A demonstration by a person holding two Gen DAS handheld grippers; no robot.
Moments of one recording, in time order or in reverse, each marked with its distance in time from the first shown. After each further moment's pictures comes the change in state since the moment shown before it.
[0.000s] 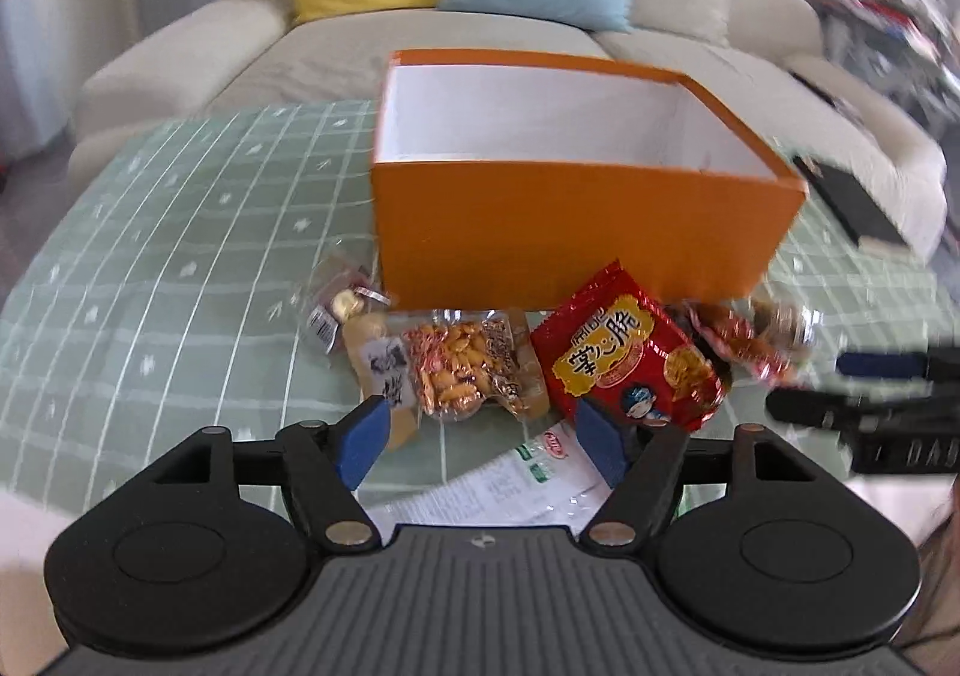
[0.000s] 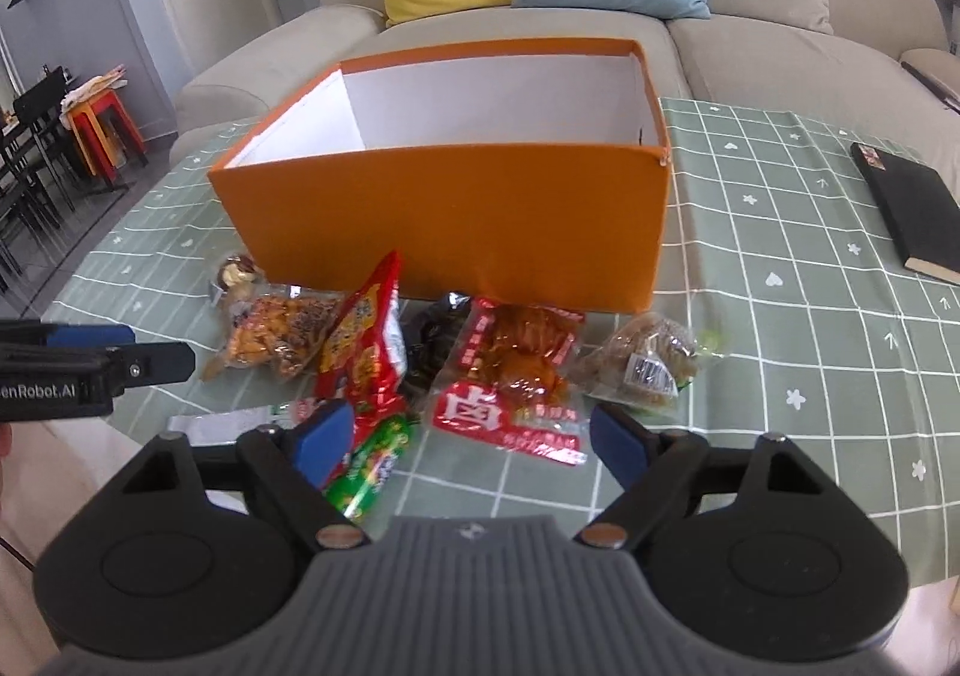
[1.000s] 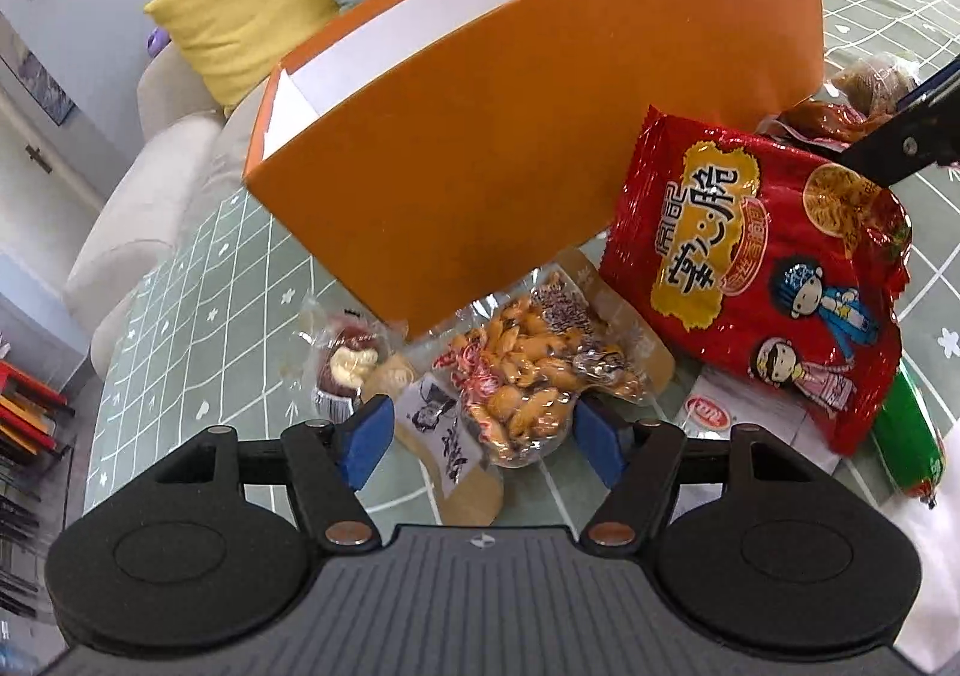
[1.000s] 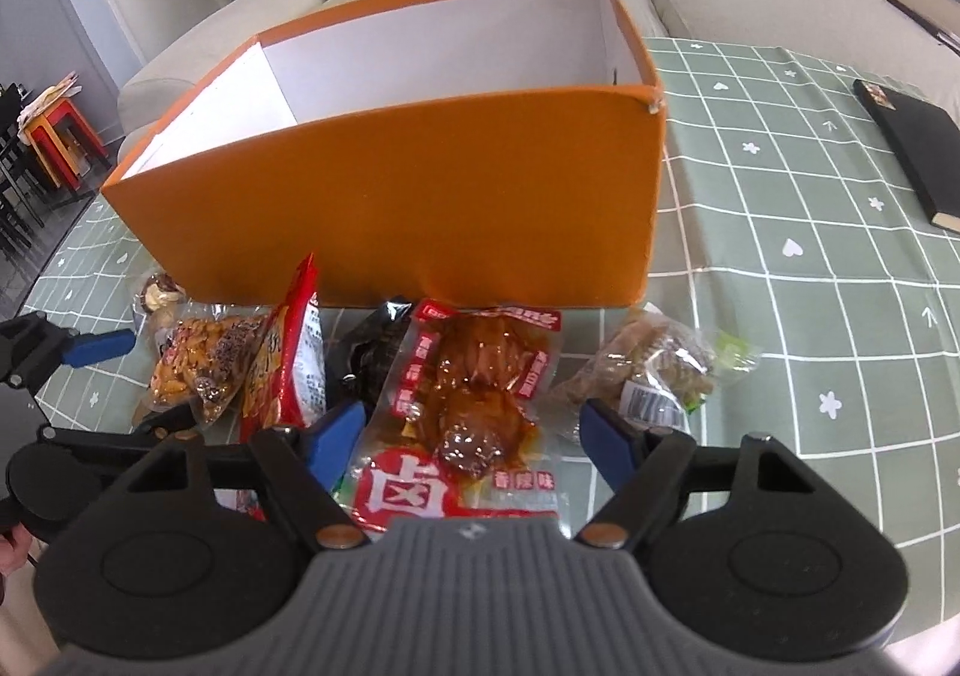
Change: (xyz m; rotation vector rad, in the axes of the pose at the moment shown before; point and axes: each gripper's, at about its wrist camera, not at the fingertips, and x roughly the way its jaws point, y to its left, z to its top) left arm 0.083 -0.022 -0.010 0.480 0.042 0.210; right arm 0.062 -0.017 0.021 0.085 0.086 -0.023
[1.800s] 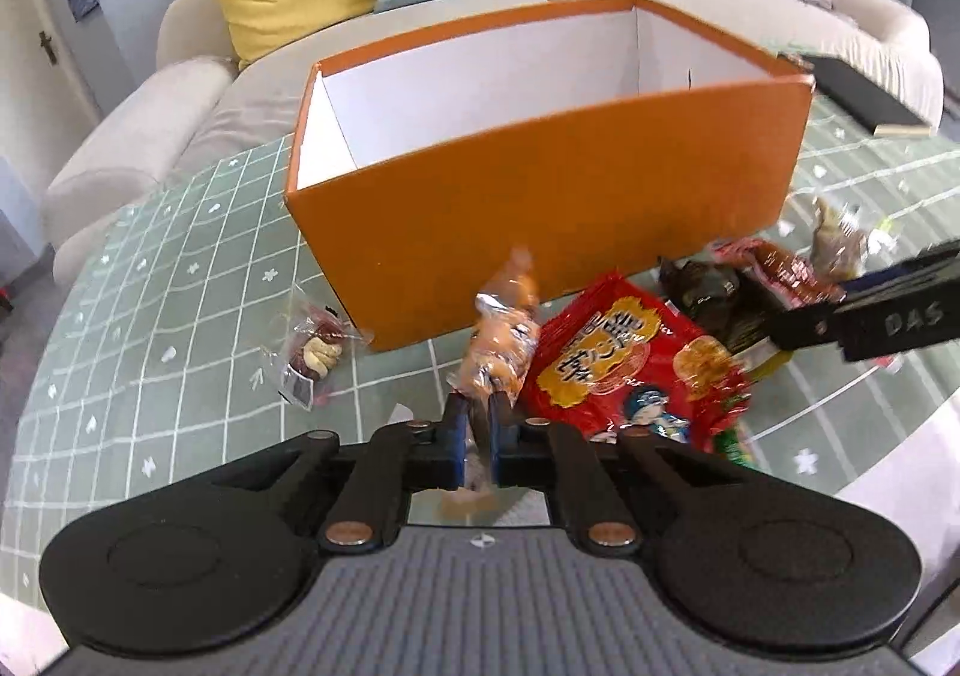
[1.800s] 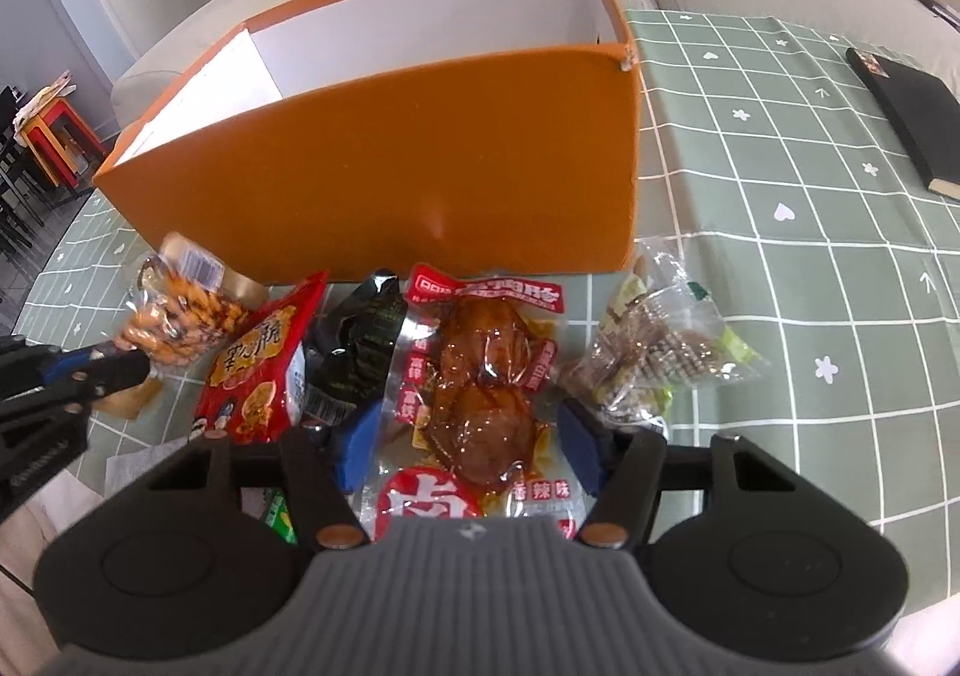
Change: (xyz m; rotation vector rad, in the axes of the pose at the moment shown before) left arm -0.056 0.012 0.013 -0.279 -0.017 -0.140; right arm -0.003 -0.010 -0.008 0.035 0.033 0.006
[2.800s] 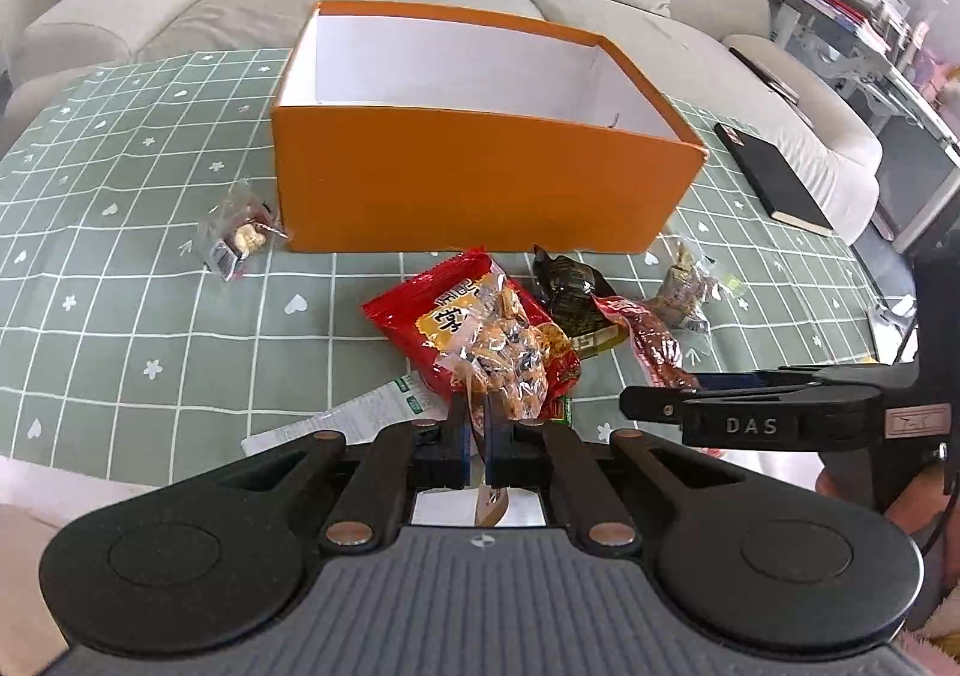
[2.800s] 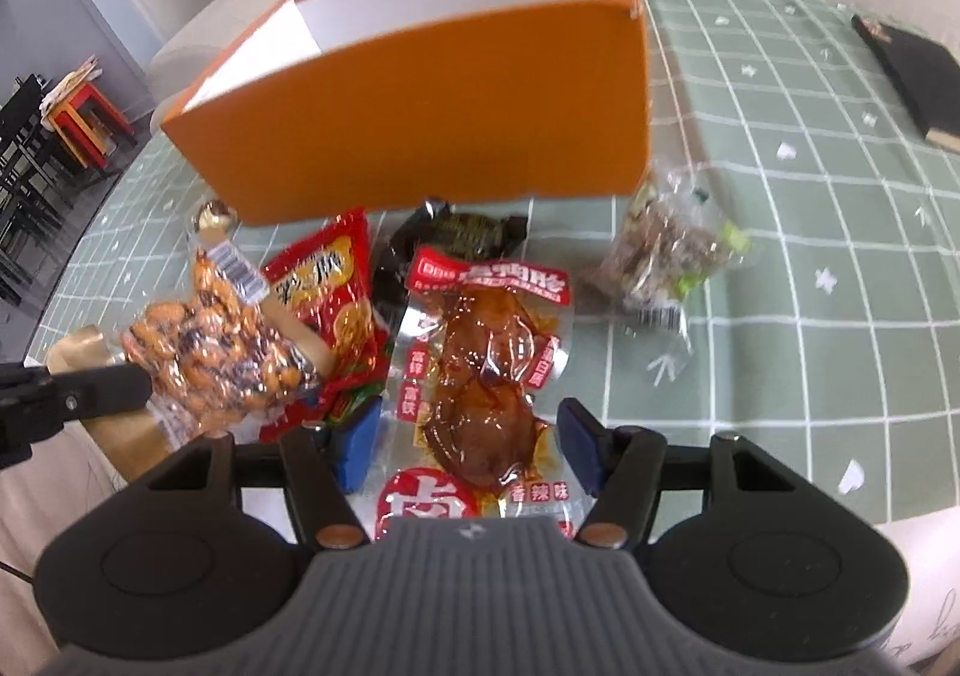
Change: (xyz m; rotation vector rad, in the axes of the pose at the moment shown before) left arm -0.047 0.005 -0.017 -0.263 0.055 -0.254; right arm -0.025 0.005 -0.032 0.000 0.061 0.064
